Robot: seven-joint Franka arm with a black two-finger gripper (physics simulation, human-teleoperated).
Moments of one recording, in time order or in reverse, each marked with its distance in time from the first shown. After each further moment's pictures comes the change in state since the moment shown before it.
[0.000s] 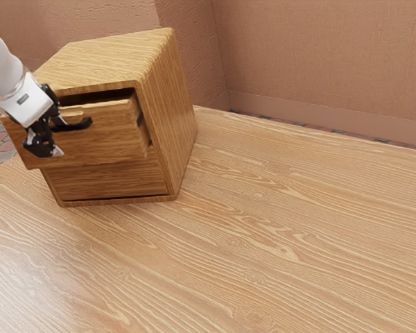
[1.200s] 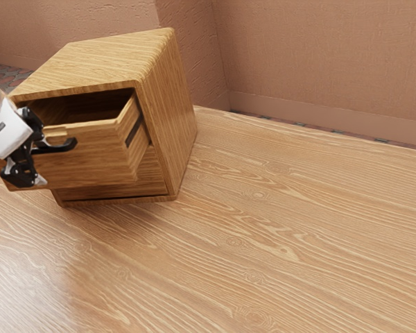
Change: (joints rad) arm 0.416 -0.096 -0.373 -0.250 -0.086 0.013 -0.005
